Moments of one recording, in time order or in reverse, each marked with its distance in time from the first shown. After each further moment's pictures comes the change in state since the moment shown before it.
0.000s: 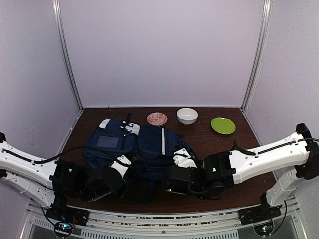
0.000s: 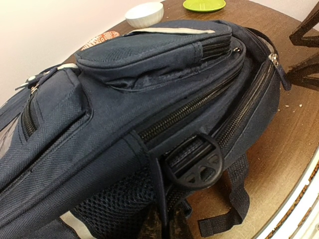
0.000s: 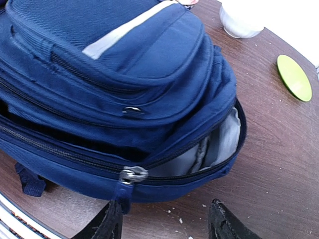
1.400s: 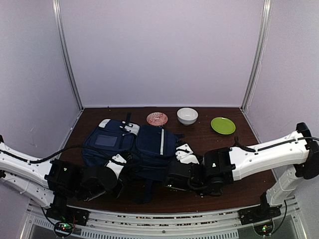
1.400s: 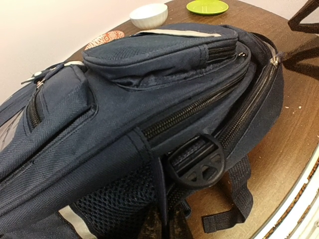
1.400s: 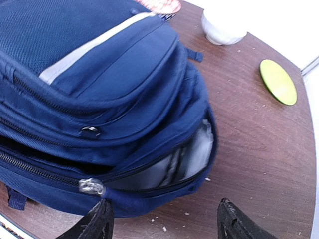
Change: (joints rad) left arm 0.002 -0.060 -0.023 -0.023 0.000 -0.015; right arm -0.028 0.001 0.019 -0.048 0.053 0.001
